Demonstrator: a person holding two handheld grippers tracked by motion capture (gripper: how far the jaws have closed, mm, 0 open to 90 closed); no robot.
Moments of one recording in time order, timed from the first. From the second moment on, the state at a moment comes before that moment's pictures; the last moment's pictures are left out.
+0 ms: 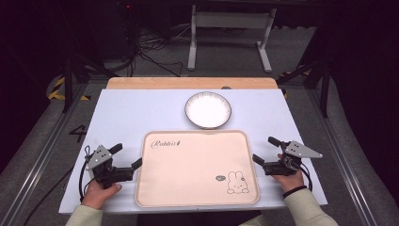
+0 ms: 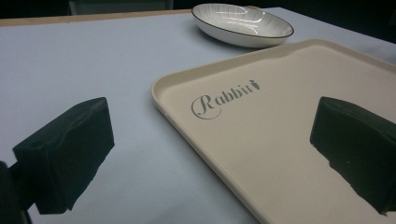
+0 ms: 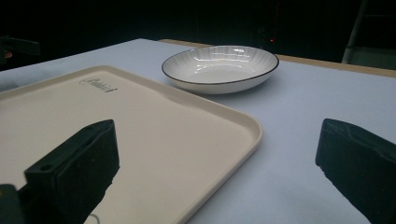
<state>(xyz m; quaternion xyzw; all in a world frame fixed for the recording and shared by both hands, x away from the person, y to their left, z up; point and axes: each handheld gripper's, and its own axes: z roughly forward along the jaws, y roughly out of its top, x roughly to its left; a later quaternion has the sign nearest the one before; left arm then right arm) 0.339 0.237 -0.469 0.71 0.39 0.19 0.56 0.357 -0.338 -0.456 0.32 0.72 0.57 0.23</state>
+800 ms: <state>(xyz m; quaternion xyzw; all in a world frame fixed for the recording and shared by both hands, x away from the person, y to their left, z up) 0.336 0.213 -0.417 0.70 0.32 0.17 0.61 0.357 -0.337 -0.456 0.33 0.72 0.57 0.23</state>
